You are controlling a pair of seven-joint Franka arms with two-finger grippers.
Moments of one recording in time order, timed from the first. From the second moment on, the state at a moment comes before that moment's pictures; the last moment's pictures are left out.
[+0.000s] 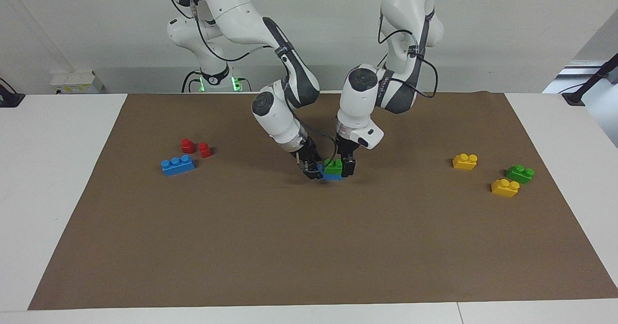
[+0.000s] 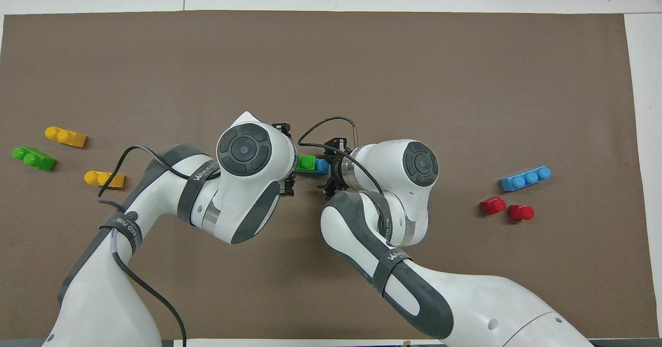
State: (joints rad) left arm -0.62 0.25 0.03 -1.97 -0.02 2.32 -2.13; right arm 0.53 0.40 0.08 -1.99 0.69 2.62 1.60
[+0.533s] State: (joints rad) left arm -0.62 0.26 0.03 -1.97 -0.01 2.34 -2.17; right arm 0.53 0.40 0.08 -1.99 0.70 2.63 1.60
